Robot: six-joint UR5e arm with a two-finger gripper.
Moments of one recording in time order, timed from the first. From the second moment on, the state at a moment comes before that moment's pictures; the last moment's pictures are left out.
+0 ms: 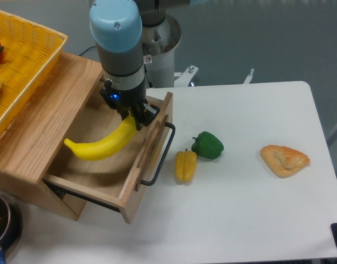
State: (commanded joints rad) arm 2.27 -1.78 -1.37 -1.57 1.54 0.74
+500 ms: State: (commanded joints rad) arm 2.26 -1.81 -1.37 -1.55 1.54 0.74
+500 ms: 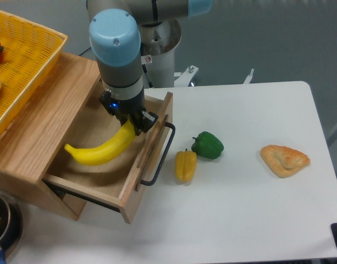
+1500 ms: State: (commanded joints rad) arm 2.25 -1.82 -1.37 -1.51 1.55 0.74
